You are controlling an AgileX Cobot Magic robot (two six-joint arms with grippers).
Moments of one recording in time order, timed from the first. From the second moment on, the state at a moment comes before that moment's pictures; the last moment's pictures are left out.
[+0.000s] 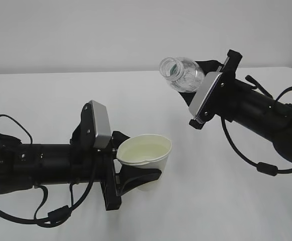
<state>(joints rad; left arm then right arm) -0.49 1.98 -0.69 0.92 -1.06 -0.25 0.25 1.94 -0.79 -0.45 -1.13 -0.75</state>
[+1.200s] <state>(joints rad) -0.49 1.98 -0.69 0.92 -1.06 -0.25 0.25 1.94 -0.79 -0.36 -1.13 -0.47</state>
